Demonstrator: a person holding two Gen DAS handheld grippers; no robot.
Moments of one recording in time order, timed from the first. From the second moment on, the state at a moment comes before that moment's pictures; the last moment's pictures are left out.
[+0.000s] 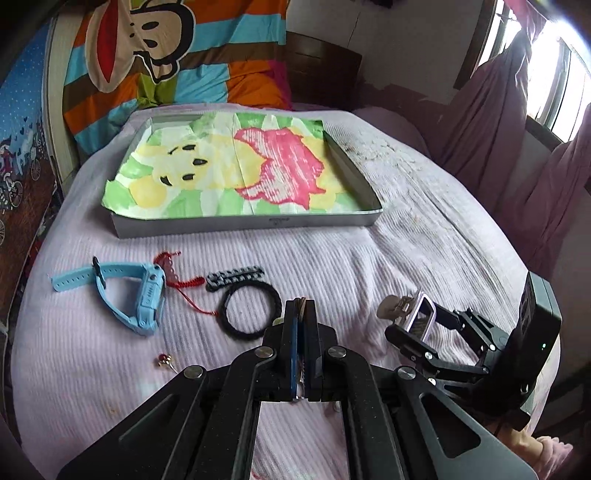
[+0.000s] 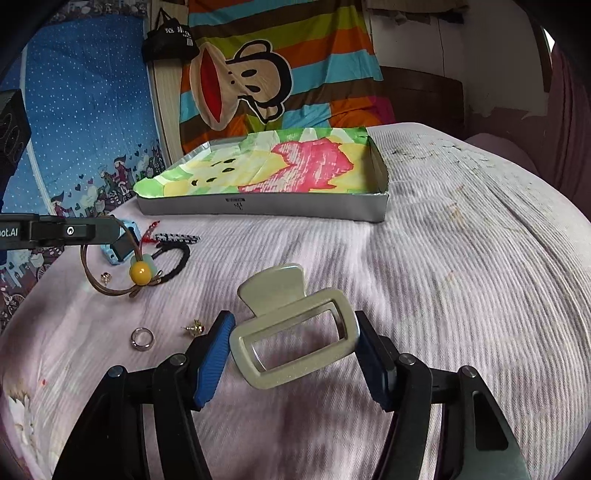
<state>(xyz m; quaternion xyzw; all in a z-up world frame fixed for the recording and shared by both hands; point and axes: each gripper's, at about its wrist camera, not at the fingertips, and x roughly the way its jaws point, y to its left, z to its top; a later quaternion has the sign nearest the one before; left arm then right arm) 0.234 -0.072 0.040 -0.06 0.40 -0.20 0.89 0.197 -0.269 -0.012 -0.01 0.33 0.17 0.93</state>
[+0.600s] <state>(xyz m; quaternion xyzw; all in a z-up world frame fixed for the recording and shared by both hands) 0.340 0.013 0.058 -0.12 0.33 -0.12 0.93 0.334 -0.186 0.019 0.01 0.30 0.19 0.94</state>
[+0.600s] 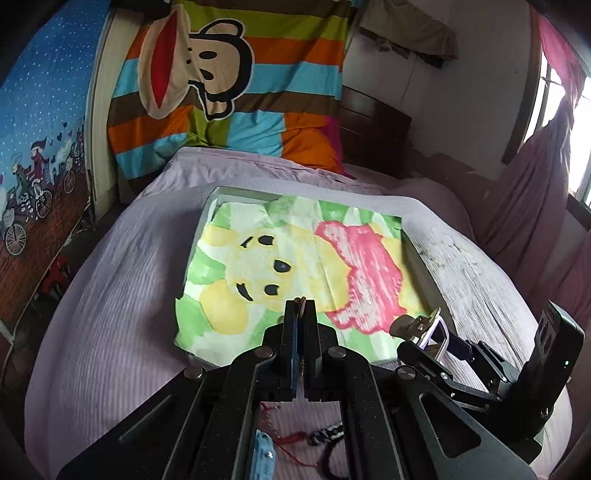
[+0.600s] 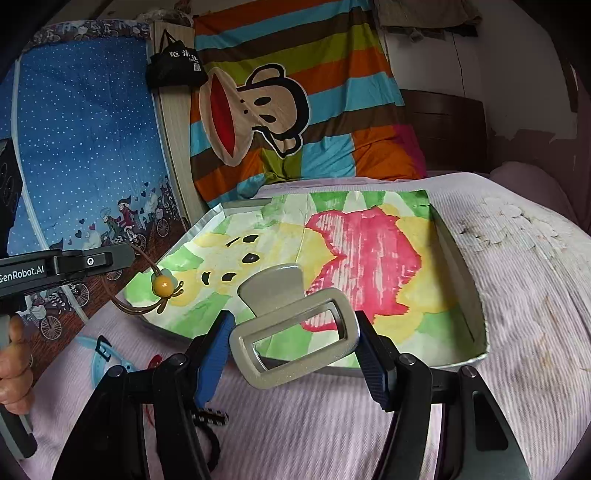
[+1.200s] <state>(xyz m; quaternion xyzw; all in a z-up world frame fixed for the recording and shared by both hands) 0.337 0.037 0.026 -0.13 0.34 -0.08 0.93 0.326 -0.200 0.010 0.04 0.29 0.15 0.95</state>
